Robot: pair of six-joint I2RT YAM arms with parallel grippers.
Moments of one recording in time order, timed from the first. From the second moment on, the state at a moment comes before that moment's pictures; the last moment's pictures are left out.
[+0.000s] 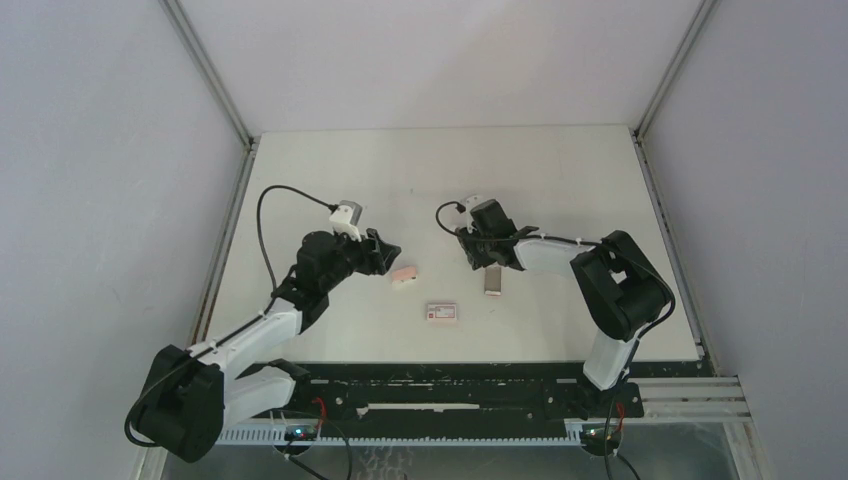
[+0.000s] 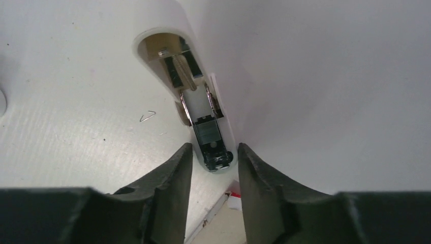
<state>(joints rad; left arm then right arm) -0.44 1.08 0.45 0.33 0.17 -0.36 0.58 1.77 0.96 -0.11 0.03 0.08</state>
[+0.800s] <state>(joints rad) -0.50 1.25 0.46 0.39 0.35 -0.37 0.79 1.63 0.79 -0.05 -0.09 0.01</state>
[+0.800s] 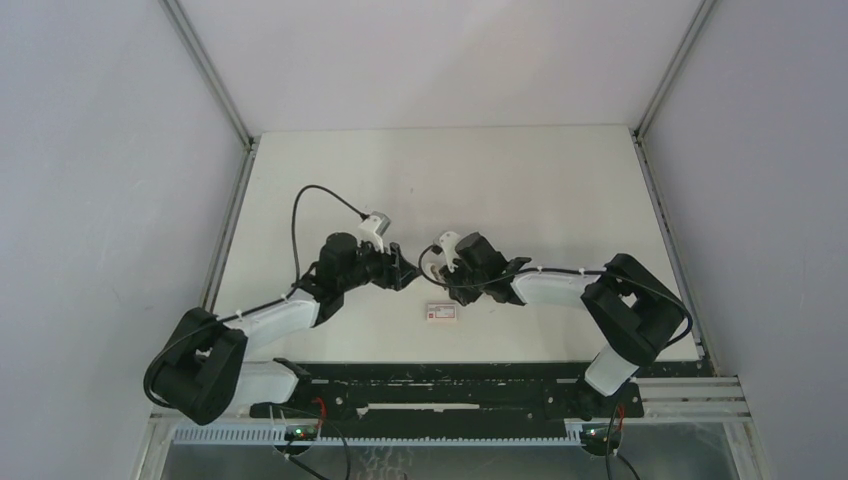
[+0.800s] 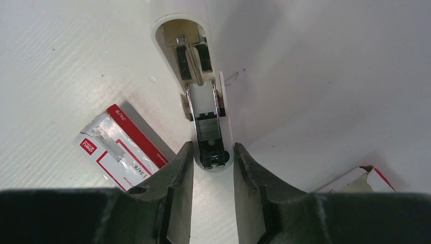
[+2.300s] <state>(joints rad) -0.61 1.50 0.57 0.45 0.38 -0.45 0.77 1.47 0.60 0.00 0.01 0.85</state>
